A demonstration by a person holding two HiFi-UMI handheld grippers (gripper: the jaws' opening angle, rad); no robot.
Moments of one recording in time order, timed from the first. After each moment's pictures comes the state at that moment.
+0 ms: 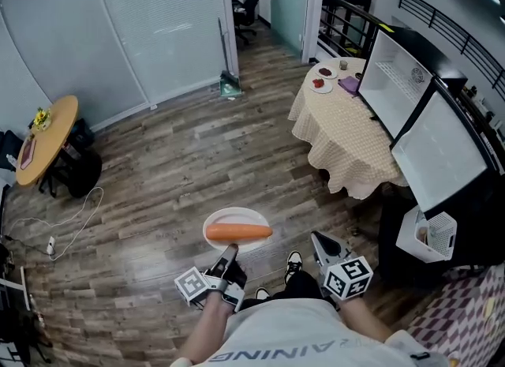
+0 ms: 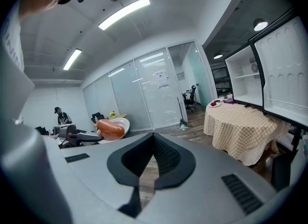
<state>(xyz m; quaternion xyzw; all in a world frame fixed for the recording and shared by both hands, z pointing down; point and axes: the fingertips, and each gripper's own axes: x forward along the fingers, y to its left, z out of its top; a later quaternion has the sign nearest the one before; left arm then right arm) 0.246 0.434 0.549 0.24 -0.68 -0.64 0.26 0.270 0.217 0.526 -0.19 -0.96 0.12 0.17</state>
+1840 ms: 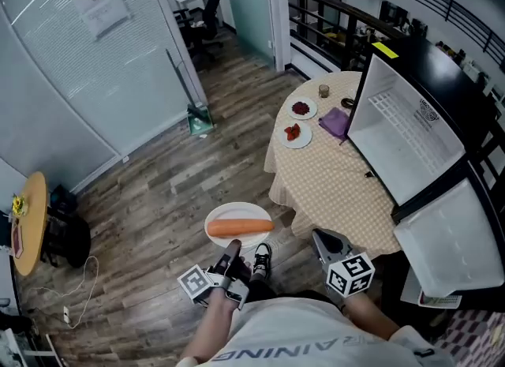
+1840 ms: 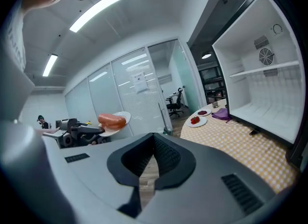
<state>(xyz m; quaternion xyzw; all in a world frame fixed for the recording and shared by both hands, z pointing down) -0.152 0.198 0.539 0.28 -0.67 -0.61 0.30 -0.092 -0.005 0.543 -0.13 -0.97 0.15 0.17</state>
